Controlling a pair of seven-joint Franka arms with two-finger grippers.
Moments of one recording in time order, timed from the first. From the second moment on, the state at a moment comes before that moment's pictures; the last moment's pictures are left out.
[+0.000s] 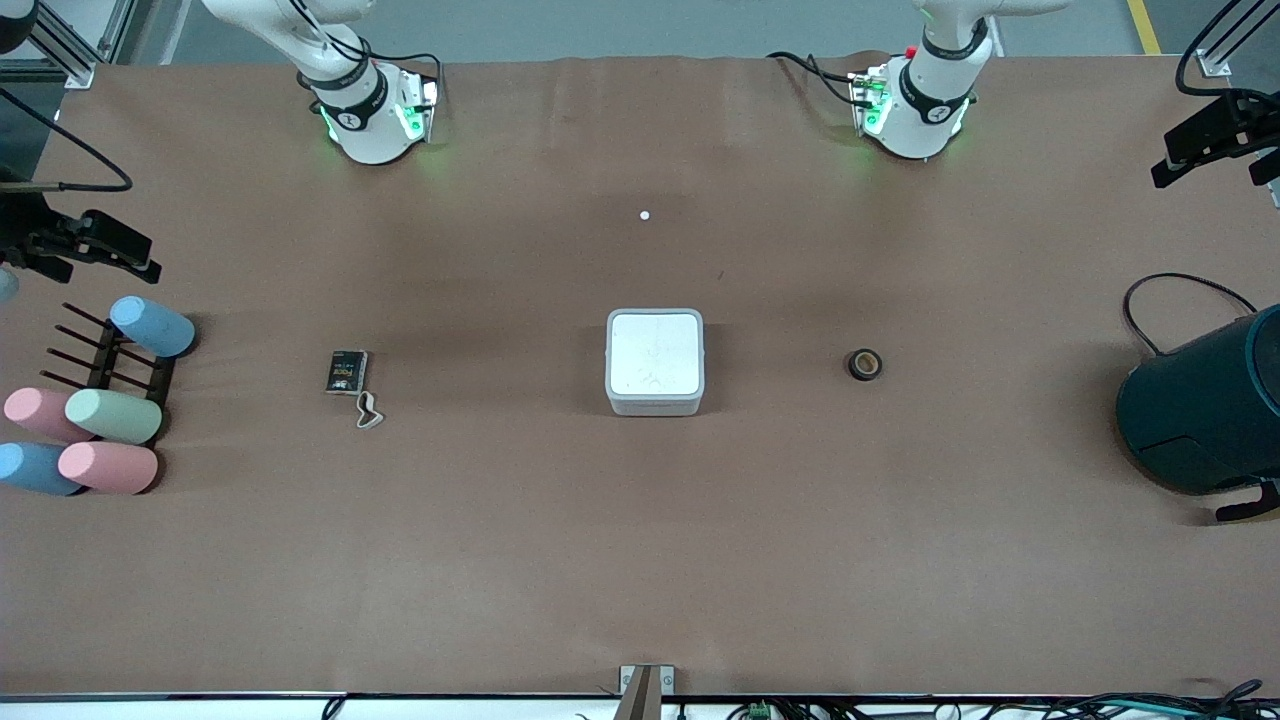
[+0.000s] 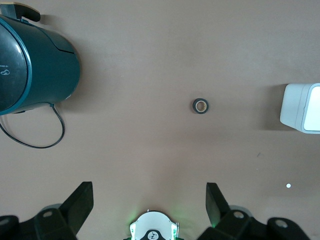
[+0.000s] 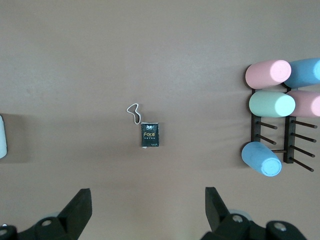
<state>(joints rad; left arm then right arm) -0.02 -0.04 0.02 -1.40 -0.03 1.30 -0.03 0.03 0.01 -0.06 -1.55 0.01 1.54 -0.01</state>
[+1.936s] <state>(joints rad) -0.55 0.58 -0.15 -1.42 -0.06 2.00 -0.53 0.17 0.30 -0.05 -1.78 0.02 2.02 -0.27</state>
